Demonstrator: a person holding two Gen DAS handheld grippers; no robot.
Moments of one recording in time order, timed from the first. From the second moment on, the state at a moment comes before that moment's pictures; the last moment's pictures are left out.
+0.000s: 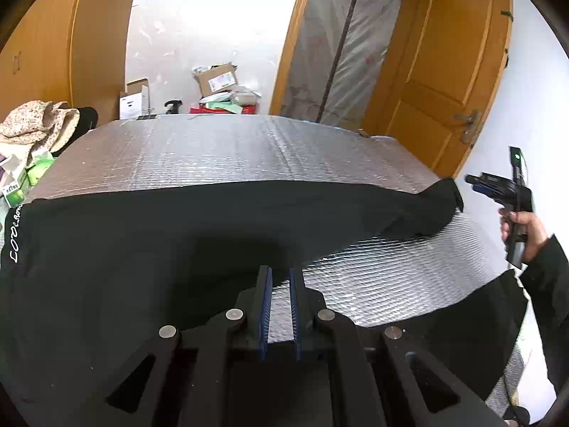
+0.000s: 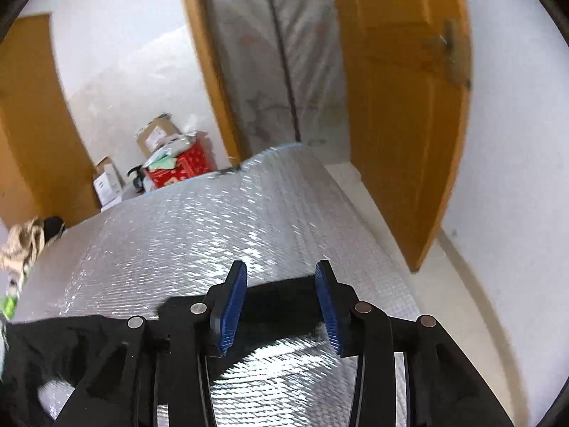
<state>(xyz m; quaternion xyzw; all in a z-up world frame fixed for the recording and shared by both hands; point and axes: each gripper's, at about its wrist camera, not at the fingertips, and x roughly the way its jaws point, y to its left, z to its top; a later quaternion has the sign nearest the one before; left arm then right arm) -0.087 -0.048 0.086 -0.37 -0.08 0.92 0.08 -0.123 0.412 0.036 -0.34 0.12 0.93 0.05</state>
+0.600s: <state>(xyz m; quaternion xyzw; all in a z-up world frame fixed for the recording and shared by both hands) -0.110 -0.045 0.066 -0.40 -0.07 0.91 0.08 -0.116 0.371 -0.003 -0.38 -0.06 0.92 -0.04</state>
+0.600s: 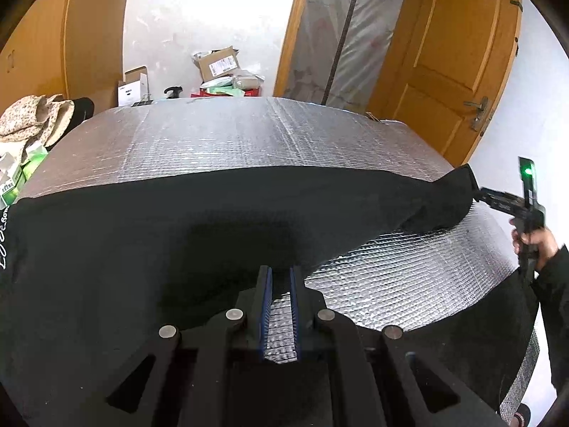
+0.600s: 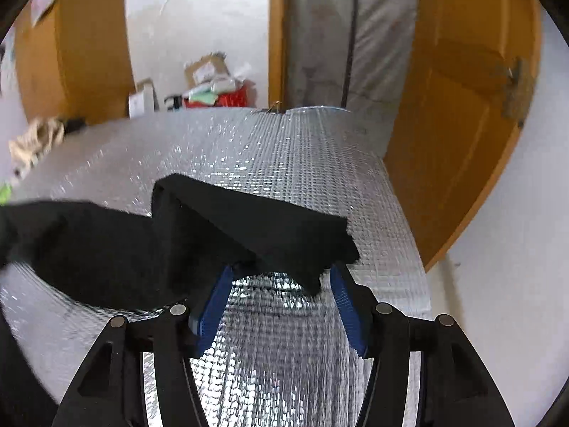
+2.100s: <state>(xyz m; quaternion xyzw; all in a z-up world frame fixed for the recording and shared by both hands) -0.130 -0.068 0.053 -0.42 -0.08 0.90 0.06 -0.195 0.393 0.006 -0.44 0.07 0.89 0.09</state>
